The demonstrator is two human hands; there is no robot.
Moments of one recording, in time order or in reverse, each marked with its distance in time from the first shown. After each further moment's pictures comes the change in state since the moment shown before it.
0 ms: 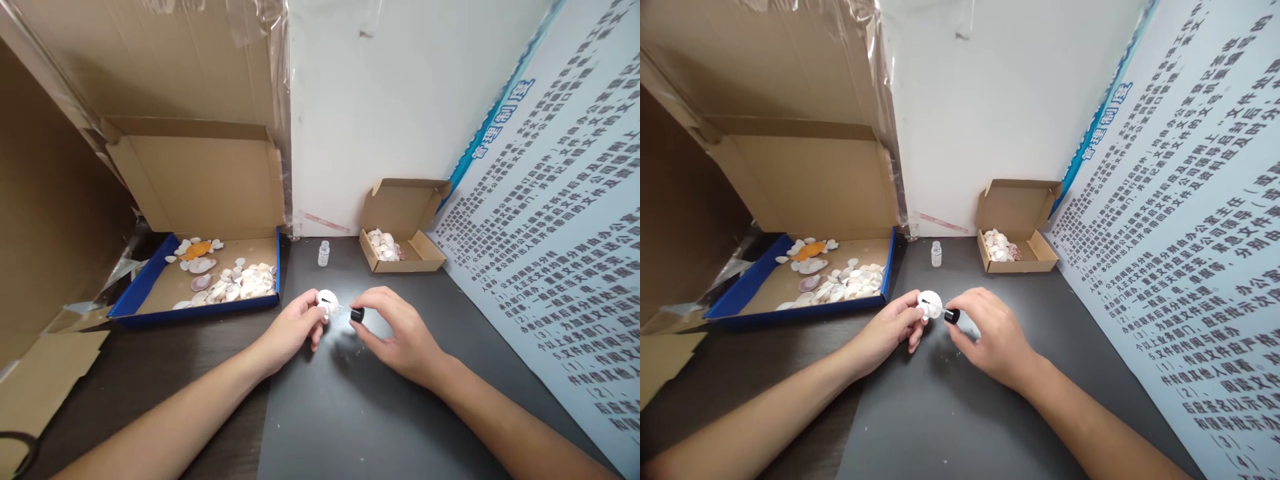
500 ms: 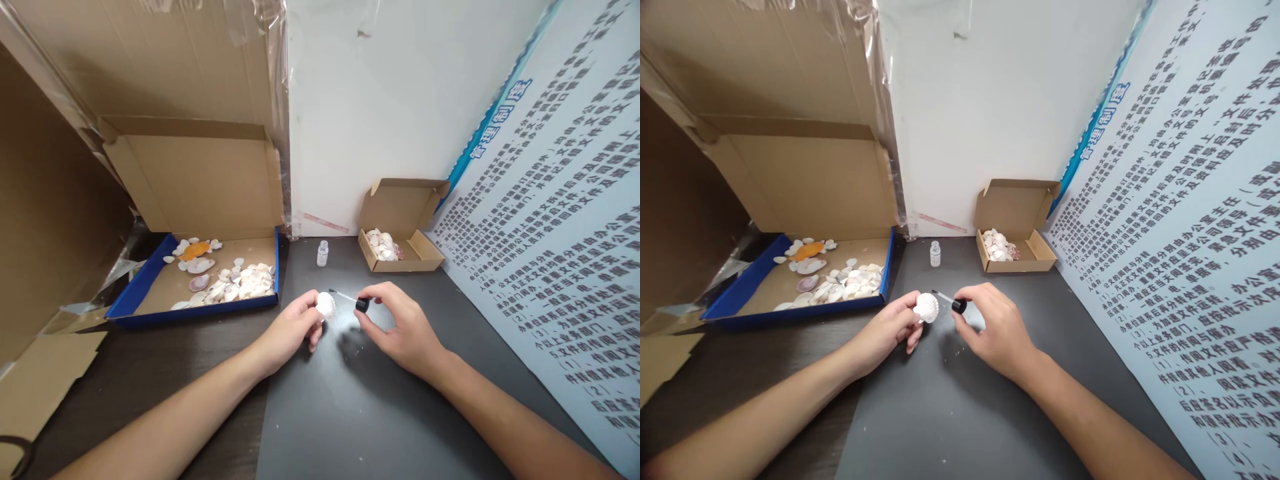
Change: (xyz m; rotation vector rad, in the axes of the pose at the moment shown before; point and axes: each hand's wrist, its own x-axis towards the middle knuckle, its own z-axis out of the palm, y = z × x) left_hand -0.002 0.001 -0.001 -0.002 -0.030 -0.014; right_hand -0.001 0.000 0.000 -0.047 0.032 0.061
